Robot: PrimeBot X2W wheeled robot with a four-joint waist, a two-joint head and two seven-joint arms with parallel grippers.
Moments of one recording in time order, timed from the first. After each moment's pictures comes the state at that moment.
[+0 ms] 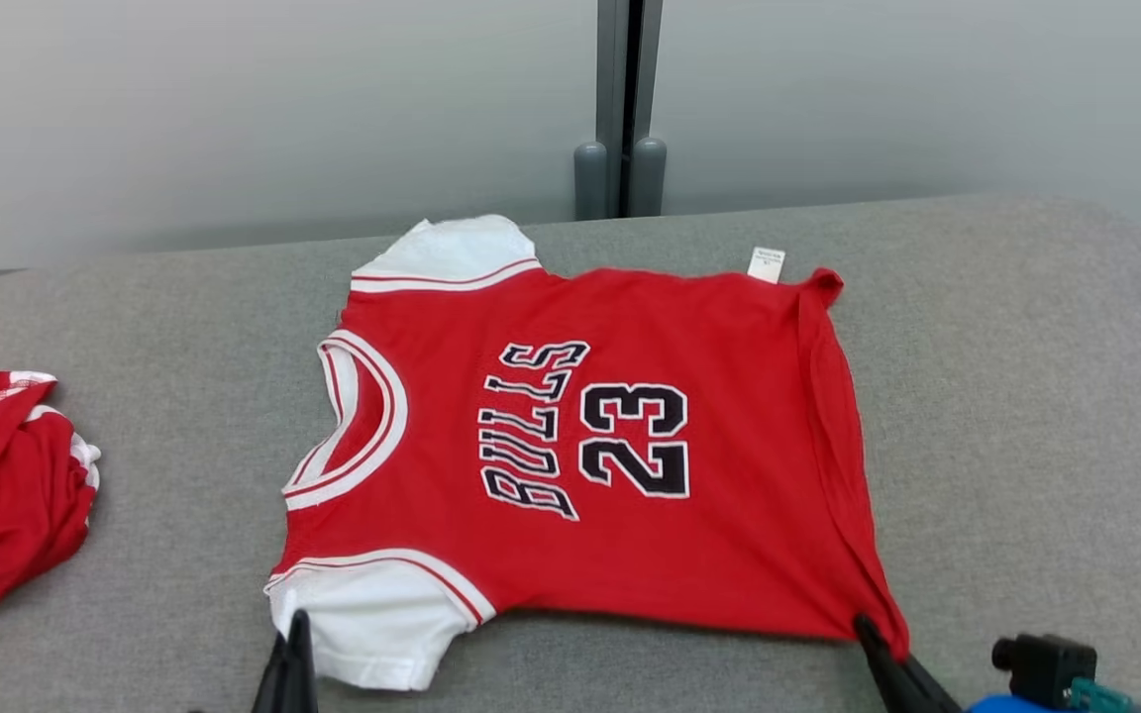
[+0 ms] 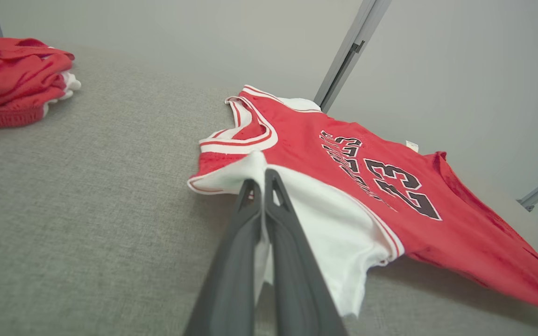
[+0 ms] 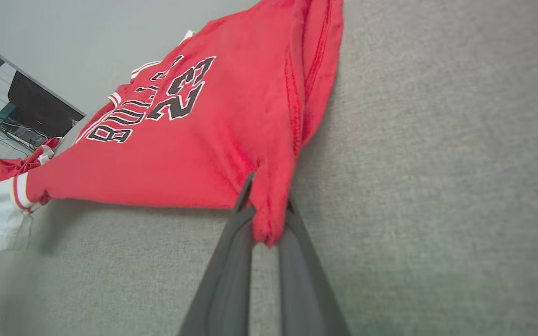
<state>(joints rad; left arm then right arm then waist) 0.18 0.05 -0.07 0.20 -0.41 -0.12 -0.26 -0.10 -0.31 0.49 0.50 0.88 0.13 -0.26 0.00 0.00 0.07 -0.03</state>
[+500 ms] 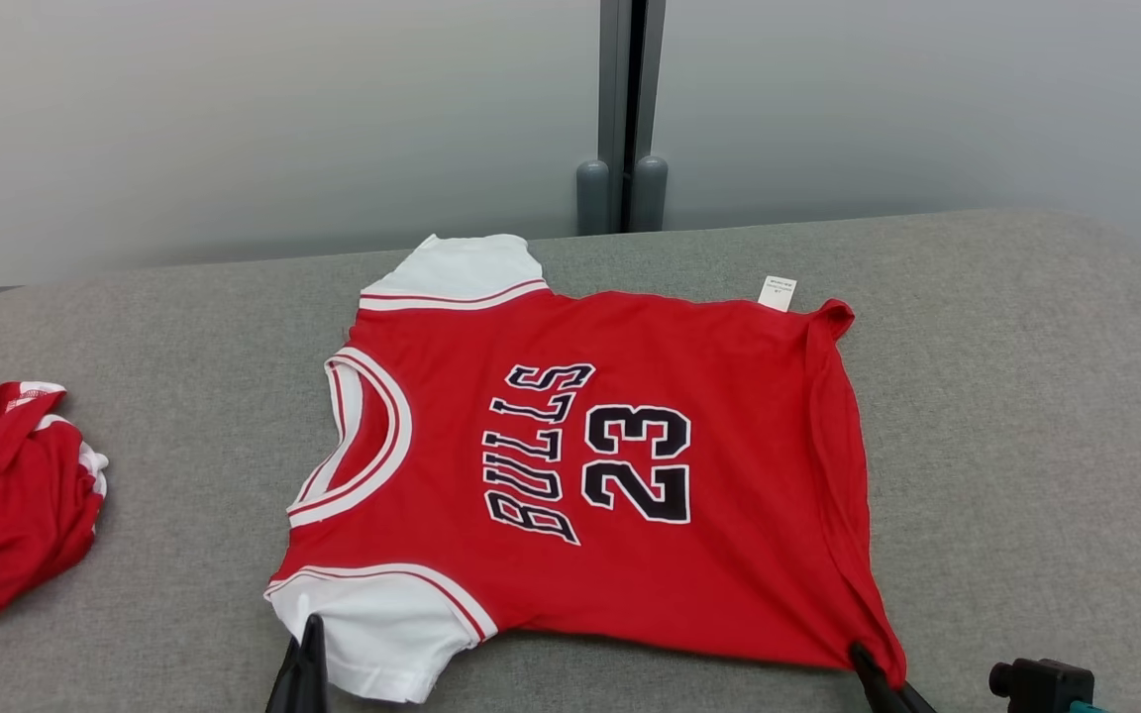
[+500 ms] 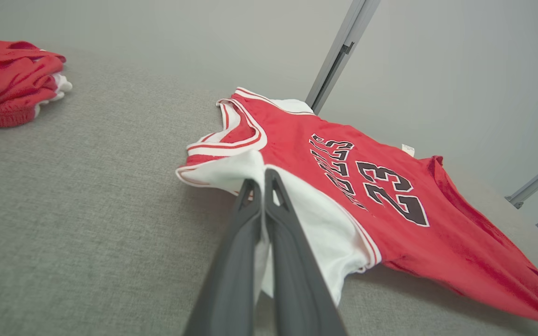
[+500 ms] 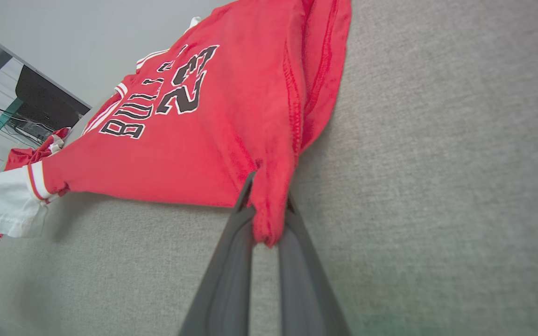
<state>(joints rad) 0.21 0.05 -0.11 0.17 -0.40 -0.11 -0.26 -0.03 -0.32 0.50 0.47 0.90 0.13 -0.25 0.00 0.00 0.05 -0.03</state>
